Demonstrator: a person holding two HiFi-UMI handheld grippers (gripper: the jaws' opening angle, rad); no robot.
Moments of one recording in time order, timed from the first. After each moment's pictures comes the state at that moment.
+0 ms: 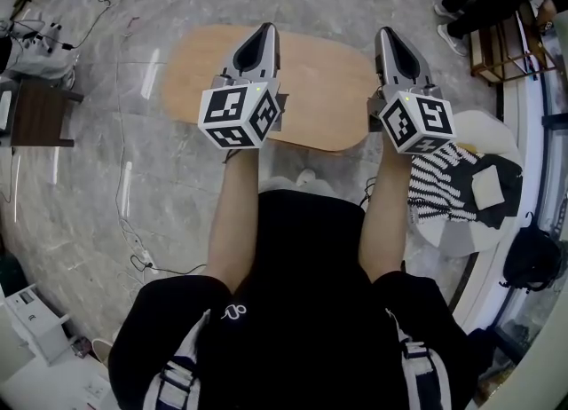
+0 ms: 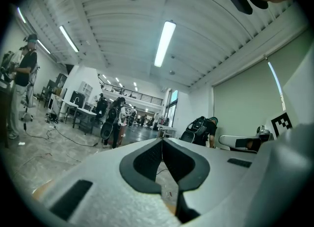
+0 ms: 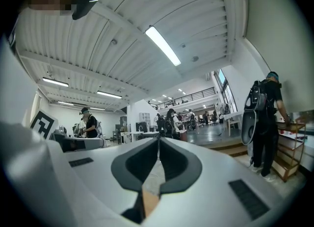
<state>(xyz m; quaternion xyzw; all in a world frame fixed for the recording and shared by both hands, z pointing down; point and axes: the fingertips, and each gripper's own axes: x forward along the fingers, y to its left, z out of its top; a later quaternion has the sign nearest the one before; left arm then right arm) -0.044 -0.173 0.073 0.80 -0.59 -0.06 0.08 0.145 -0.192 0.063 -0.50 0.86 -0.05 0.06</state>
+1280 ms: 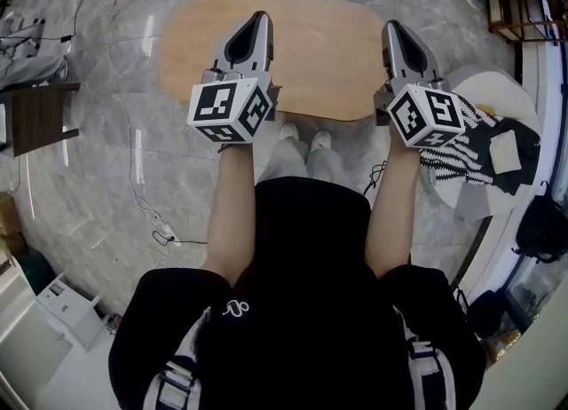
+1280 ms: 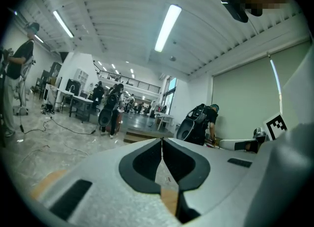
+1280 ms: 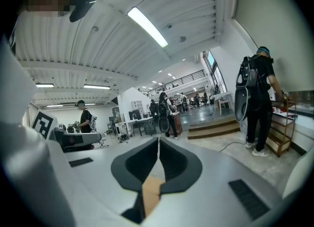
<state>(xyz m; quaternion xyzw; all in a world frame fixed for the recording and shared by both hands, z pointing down) -0.069 -0.229 0.144 0.82 -0.56 -0.01 0.13 0.137 -0.237 0.158 -0.53 0.84 -0.15 0.01</state>
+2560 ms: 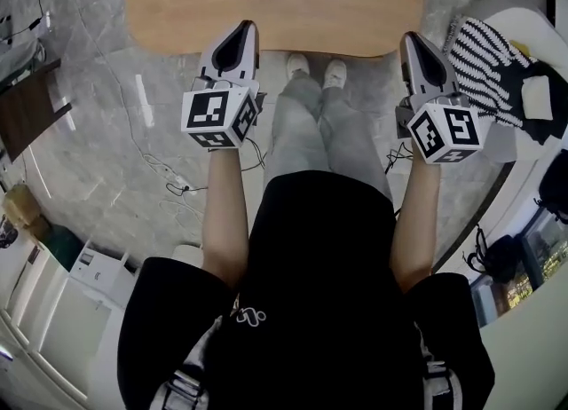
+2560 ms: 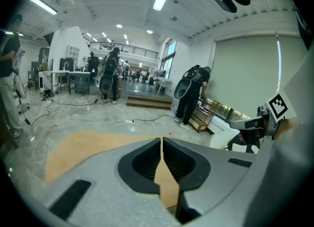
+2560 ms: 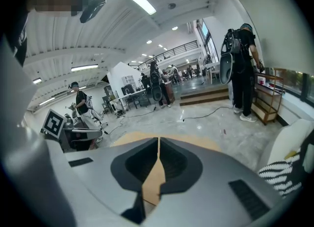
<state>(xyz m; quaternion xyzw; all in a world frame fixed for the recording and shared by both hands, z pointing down) -0.103 -0.163 0.365 0.81 -0.51 0.18 0.23 0.147 -0.147 0.359 -0.52 0.80 -0.27 -0.11</state>
